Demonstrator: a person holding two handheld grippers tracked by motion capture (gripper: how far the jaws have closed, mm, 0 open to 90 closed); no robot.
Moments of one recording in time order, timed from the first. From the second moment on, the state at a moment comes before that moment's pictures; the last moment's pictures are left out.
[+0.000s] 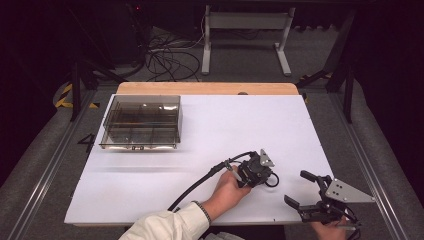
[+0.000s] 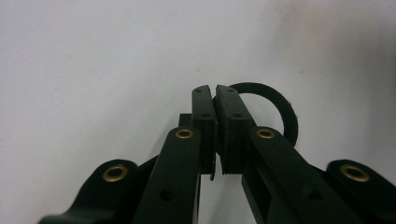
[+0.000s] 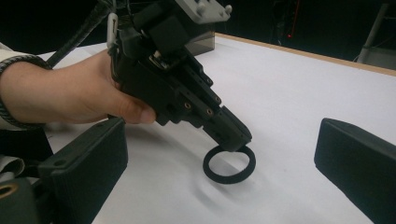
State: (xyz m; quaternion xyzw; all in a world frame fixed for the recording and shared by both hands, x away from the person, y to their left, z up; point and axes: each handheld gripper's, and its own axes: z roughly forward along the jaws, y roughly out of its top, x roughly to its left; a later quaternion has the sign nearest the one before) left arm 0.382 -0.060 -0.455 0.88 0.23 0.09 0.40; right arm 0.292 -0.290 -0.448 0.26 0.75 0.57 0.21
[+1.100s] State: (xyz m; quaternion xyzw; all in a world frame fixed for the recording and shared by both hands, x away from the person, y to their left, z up) left arm 0.374 0.004 -0.400 0.84 0.24 0.07 0.48; right arm 0.293 -0.287 -0.448 0.26 0.75 0.57 0.21
